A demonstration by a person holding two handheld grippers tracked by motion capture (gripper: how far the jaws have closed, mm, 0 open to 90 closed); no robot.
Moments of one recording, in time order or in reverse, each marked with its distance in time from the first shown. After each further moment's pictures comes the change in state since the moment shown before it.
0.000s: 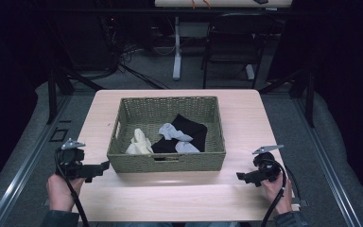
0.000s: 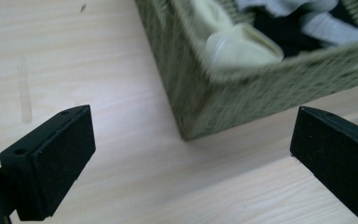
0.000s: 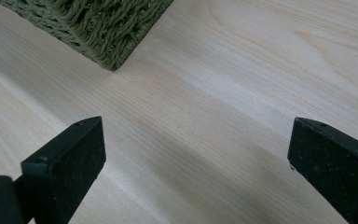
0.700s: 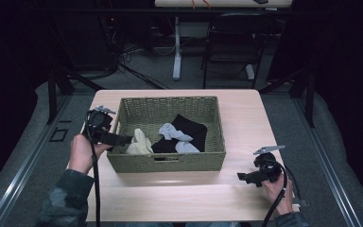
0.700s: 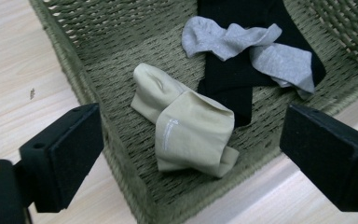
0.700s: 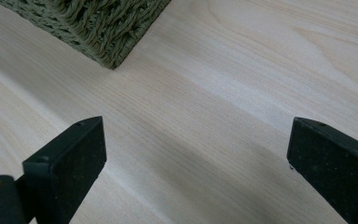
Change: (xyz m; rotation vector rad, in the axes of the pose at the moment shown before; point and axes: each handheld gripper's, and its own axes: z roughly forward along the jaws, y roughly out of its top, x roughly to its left) left arm -0.038 0.099 0.035 0.125 -0.086 0.185; right arm -0.001 -0.002 -0.001 -0.003 0.008 0.014
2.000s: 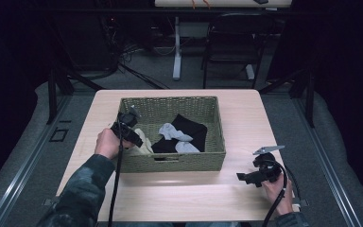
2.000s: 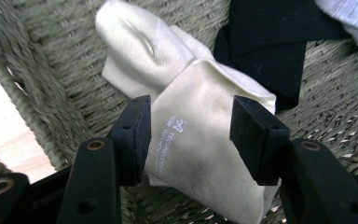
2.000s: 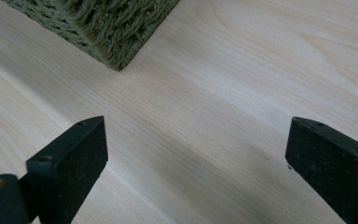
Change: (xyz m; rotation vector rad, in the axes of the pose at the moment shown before) left arm 0.007 0.022 0.102 0.399 -0.008 -0.027; right arm 0.003 0.001 -0.001 -0.015 0.005 -0.015
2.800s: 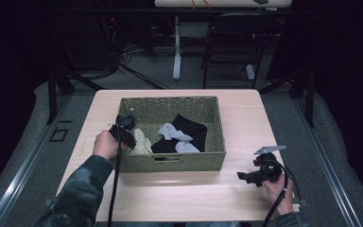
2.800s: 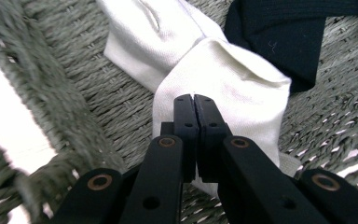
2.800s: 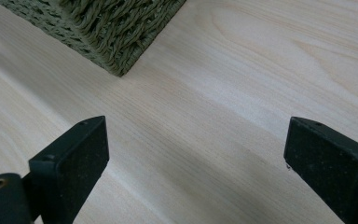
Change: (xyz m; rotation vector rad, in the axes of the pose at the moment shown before) left arm 0.005 -0.009 0.001 0.013 0.002 0.008; right arm 0.000 0.000 -0.003 -0.021 -0.002 -0.005
